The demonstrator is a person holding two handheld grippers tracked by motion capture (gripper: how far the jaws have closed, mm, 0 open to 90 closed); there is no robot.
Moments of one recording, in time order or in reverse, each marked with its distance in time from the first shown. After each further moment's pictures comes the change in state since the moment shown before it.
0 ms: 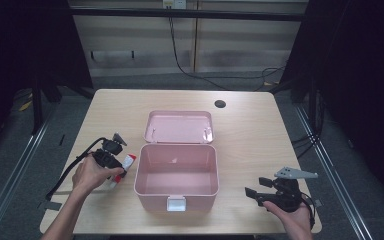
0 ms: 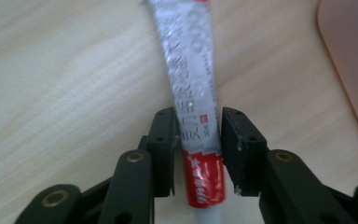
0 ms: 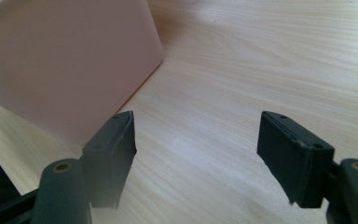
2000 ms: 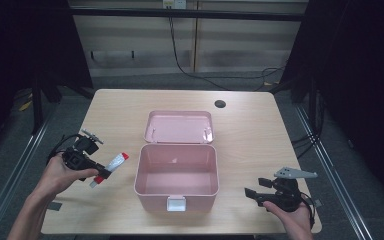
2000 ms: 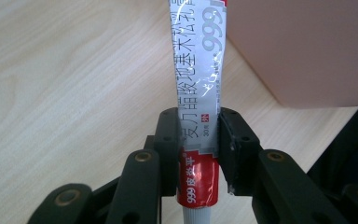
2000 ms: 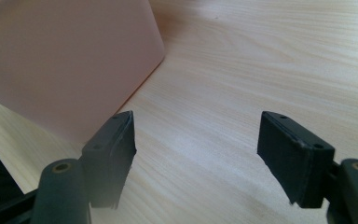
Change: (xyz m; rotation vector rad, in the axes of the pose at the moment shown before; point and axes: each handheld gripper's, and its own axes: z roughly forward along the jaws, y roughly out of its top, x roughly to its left) left arm 0.011 -0.046 -0.078 -0.153 -0.170 0.142; right arm 0.000 0.000 0.001 0.013 0.008 0.006
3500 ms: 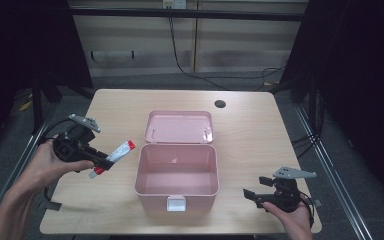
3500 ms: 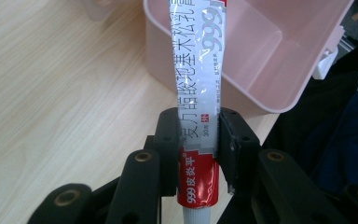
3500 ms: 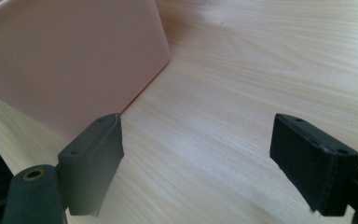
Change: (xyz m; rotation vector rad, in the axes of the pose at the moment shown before) left arm -0.057 0.028 -0.068 -0.083 -0.042 0.212; right arm 0.002 0.002 0.001 -0.010 0.009 -0.024
